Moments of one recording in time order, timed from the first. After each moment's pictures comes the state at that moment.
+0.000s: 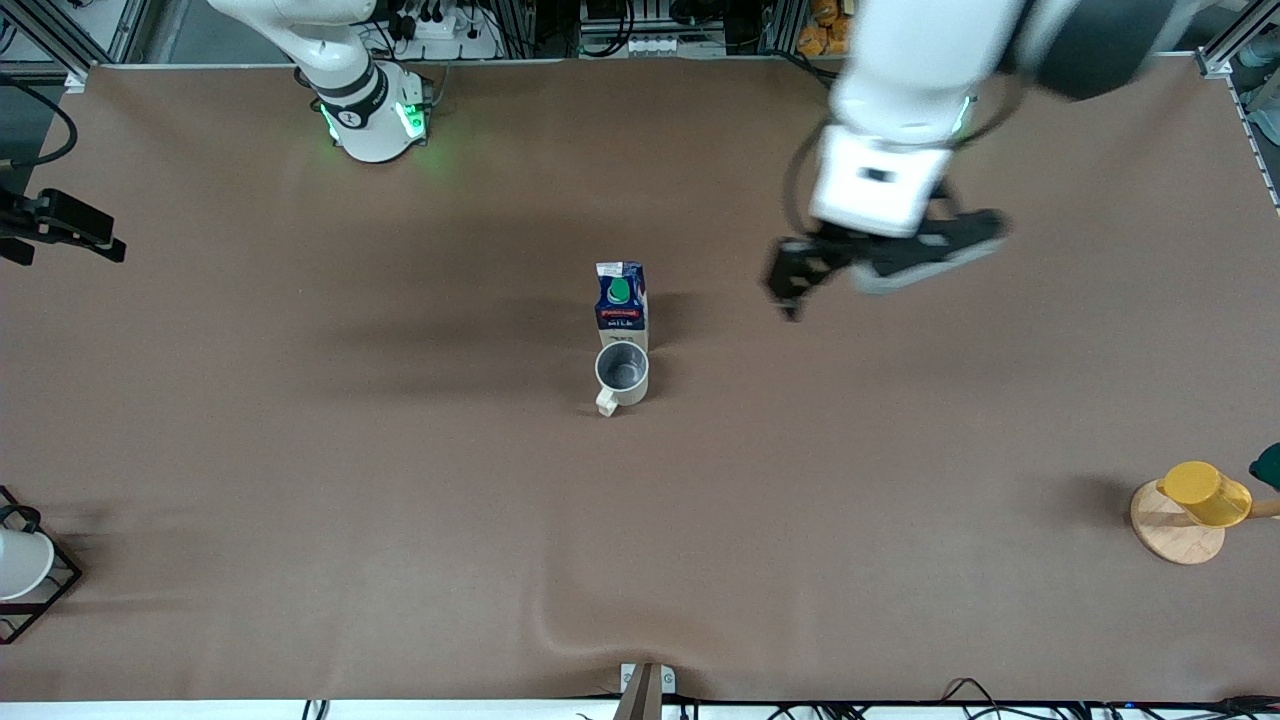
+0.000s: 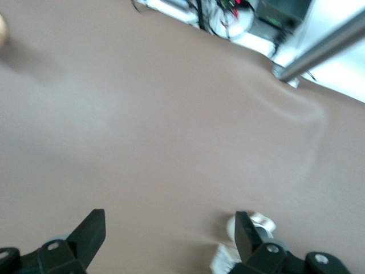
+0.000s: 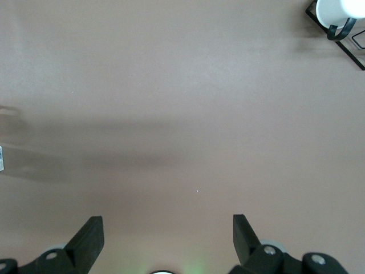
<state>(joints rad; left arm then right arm) -0.18 0.17 -0.35 -1.39 0.20 1.76 -0.92 -0.08 0.03 0.00 -1.49 -0.01 1.44 -0.11</state>
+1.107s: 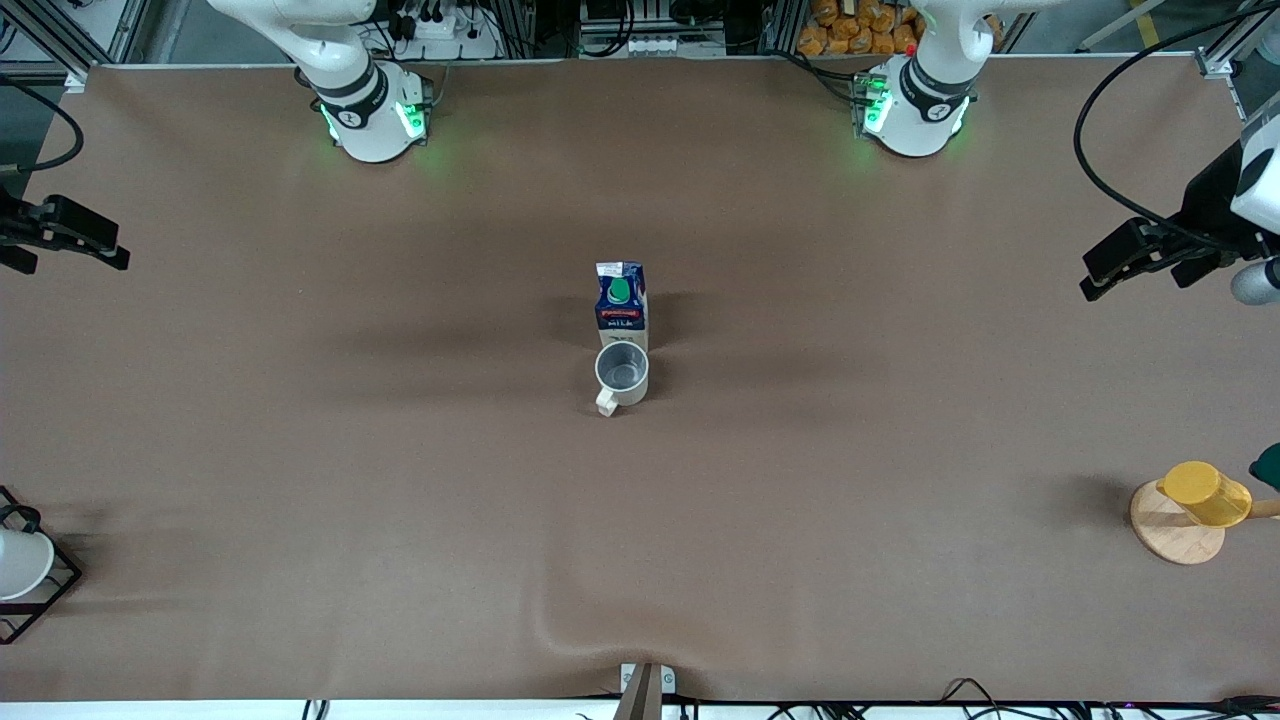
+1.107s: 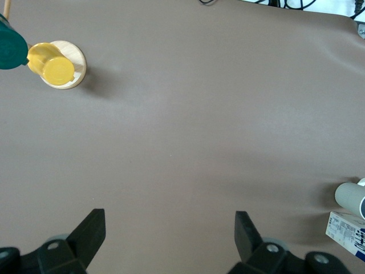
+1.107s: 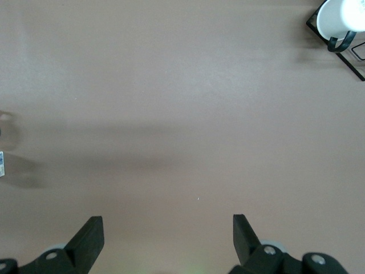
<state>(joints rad) 0.04 0.04 -0.15 -1.47 0.01 1.60 -0.26 -0.08 0.03 0.01 -1.49 -0.01 1.47 -0.11</state>
